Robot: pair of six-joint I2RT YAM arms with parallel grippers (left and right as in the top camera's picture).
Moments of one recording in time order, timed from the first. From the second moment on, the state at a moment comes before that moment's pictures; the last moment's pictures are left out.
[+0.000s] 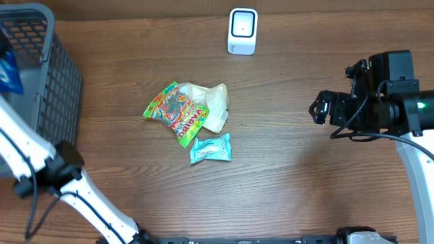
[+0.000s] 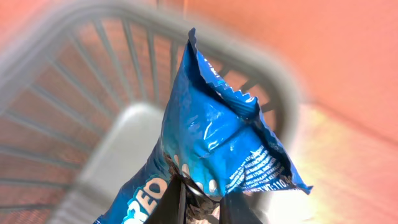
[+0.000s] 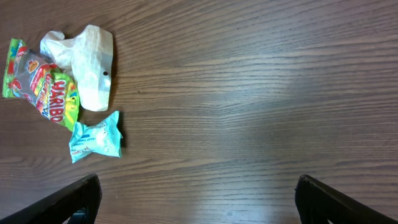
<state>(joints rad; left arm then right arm) 0.62 2.29 3.10 -1.53 0.18 0.00 0.06 1.34 1.45 -1.28 -0.24 0.23</state>
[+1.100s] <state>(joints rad) -0.43 2.27 2.15 -1.47 0.21 -0.03 0.06 1.34 1.45 -1.24 -0.24 0.23</state>
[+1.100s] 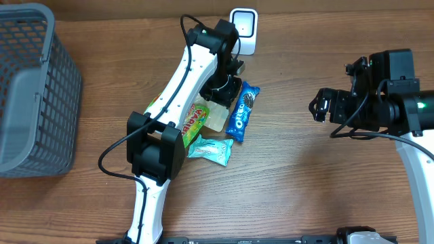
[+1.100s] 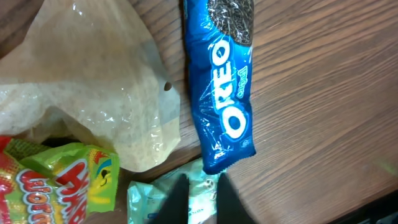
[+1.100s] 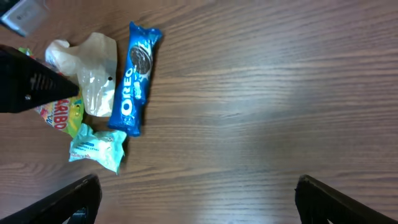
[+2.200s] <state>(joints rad) -0.38 2.27 2.41 -1.50 0.24 -0.03 0.06 1.34 1.45 -1.23 -0.24 0.23</state>
